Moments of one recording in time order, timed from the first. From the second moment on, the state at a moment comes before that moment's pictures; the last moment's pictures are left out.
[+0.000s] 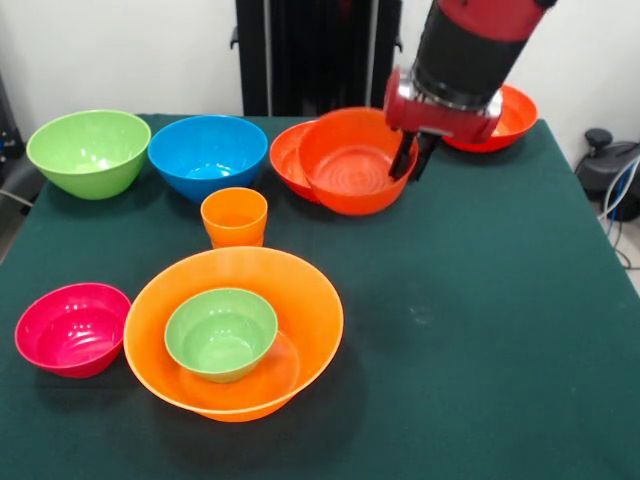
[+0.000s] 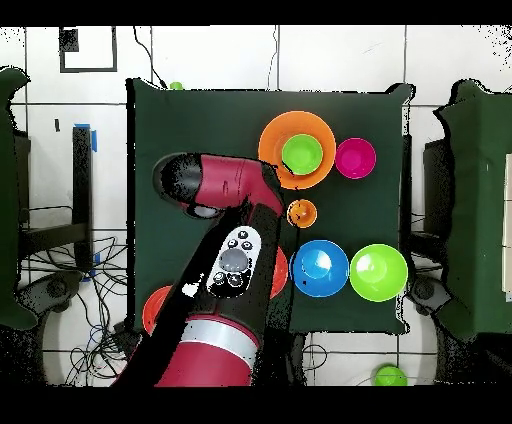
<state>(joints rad) 0.13 -0.47 -0.33 1.36 0.11 0.85 1.67</state>
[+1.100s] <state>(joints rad) -0.19 -0.37 -0.24 0.80 0.06 1.09 1.65</state>
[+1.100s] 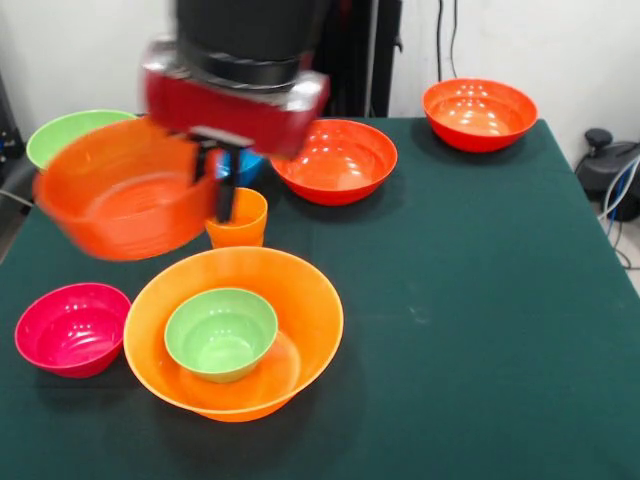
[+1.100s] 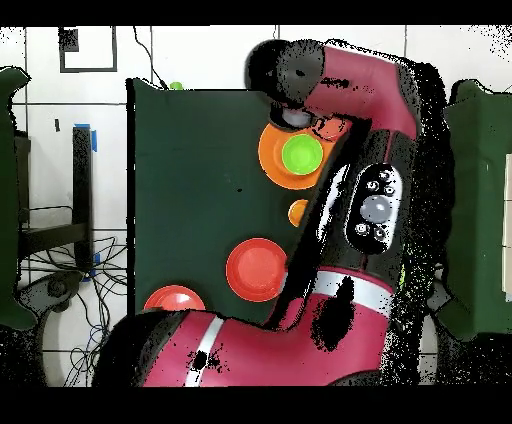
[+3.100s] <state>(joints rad) -0.19 -0.19 -0.12 0.70 0.03 1.09 1.62</state>
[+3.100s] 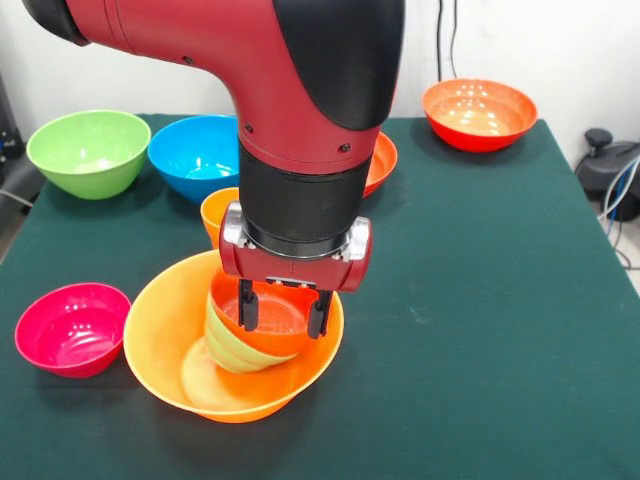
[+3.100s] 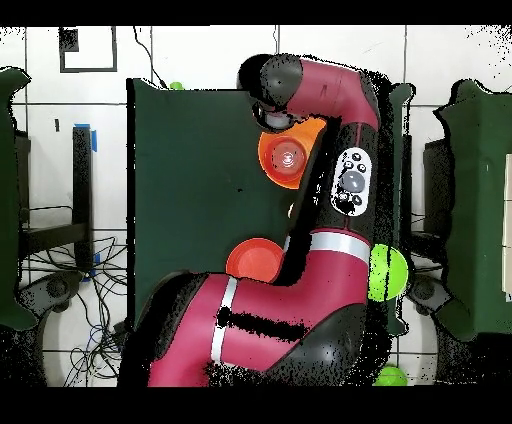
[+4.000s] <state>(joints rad) -0.19 -0.19 -0.12 0.68 0.00 1.09 1.62</state>
